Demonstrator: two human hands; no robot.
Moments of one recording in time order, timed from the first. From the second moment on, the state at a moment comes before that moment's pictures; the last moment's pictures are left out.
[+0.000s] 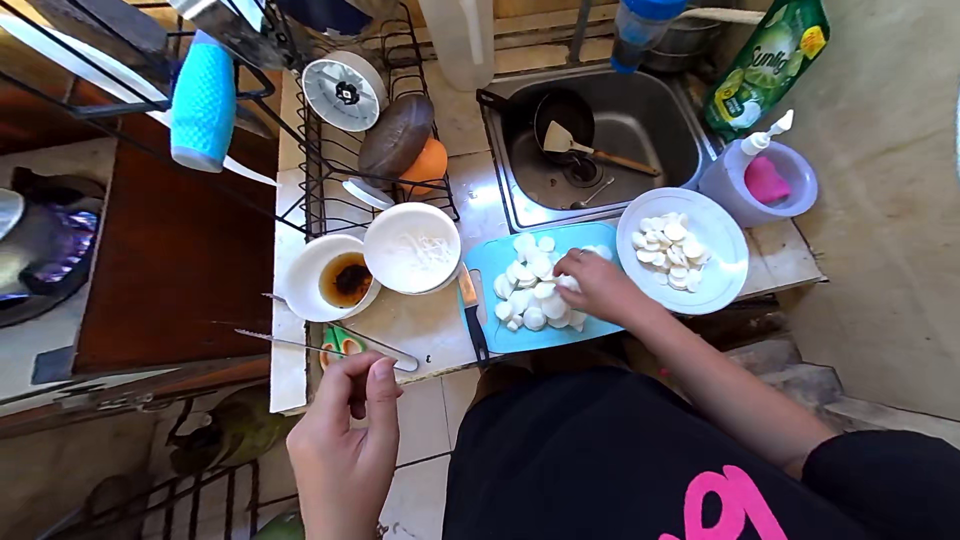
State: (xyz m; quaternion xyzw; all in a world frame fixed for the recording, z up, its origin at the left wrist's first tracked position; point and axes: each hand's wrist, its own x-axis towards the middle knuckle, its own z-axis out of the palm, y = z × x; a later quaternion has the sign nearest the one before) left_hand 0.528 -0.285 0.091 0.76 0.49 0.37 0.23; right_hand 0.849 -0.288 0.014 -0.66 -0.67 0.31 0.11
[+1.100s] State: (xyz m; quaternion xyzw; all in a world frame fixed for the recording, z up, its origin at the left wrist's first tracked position) left_hand 0.537 -0.284 0.097 0.77 0.48 0.36 0.23; right_hand 0.801 -0.247 0.017 -0.65 -0.66 0.38 0.02
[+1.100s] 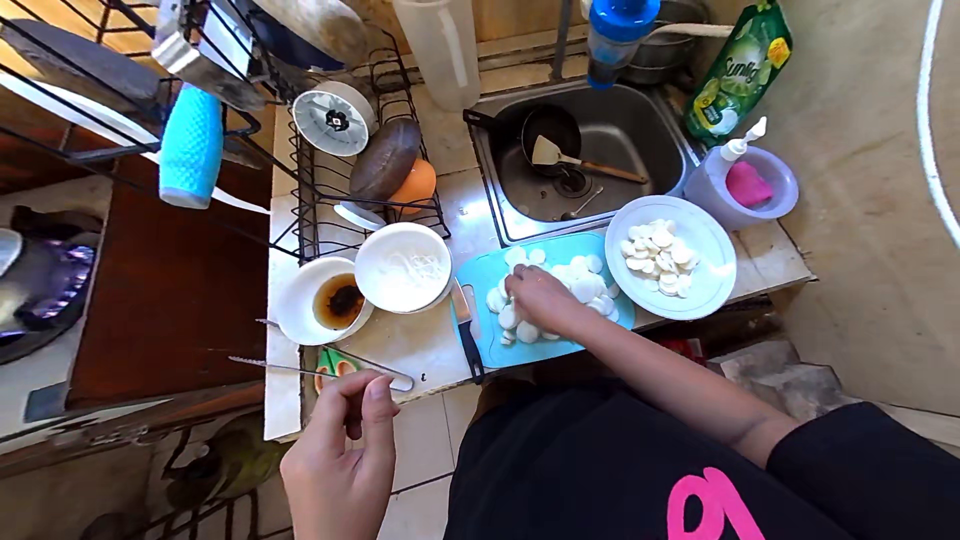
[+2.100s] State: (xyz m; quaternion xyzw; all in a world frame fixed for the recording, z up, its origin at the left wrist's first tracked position) left_hand 0.550 -0.278 0.103 0.78 0.44 0.35 0.27; right_hand 1.008 -0.371 0.017 -0.88 -0.41 0.18 0.18
